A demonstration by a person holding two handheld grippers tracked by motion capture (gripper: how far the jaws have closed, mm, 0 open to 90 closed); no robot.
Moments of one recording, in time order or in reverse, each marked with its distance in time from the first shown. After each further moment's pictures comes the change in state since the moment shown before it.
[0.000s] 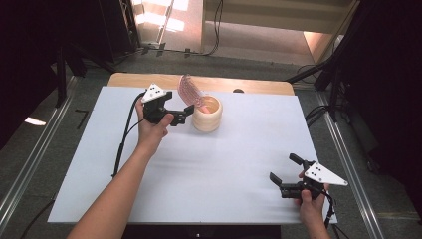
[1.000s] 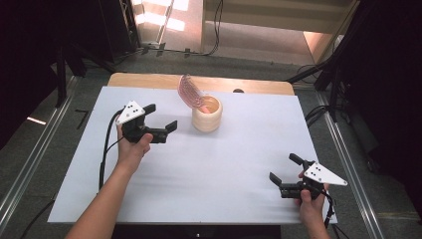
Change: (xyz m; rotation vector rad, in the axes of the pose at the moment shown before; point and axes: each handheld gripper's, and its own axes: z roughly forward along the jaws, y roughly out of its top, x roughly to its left) left arm -0.003 -0.028 -0.065 -0.038 -0.006 0.044; right arm 0.000 0.000 0.001 0.004 -0.004 -0.003
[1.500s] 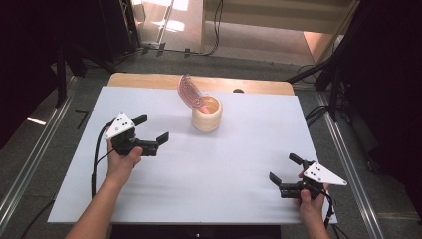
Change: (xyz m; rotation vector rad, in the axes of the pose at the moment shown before) left arm -0.004 -0.019 -0.031 -0.004 0.002 0.014; right arm 0.000 0.000 0.001 0.002 -0.001 0.002
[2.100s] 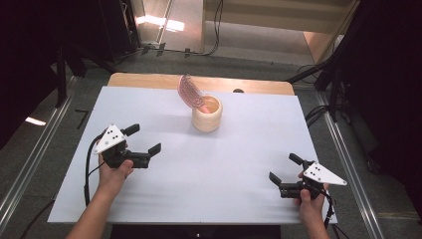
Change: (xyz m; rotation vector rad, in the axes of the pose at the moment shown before) left arm -0.004 -0.020 -0.028 -0.001 0.010 0.011; right arm 0.000 0.000 0.000 0.003 -0.006 -0.001
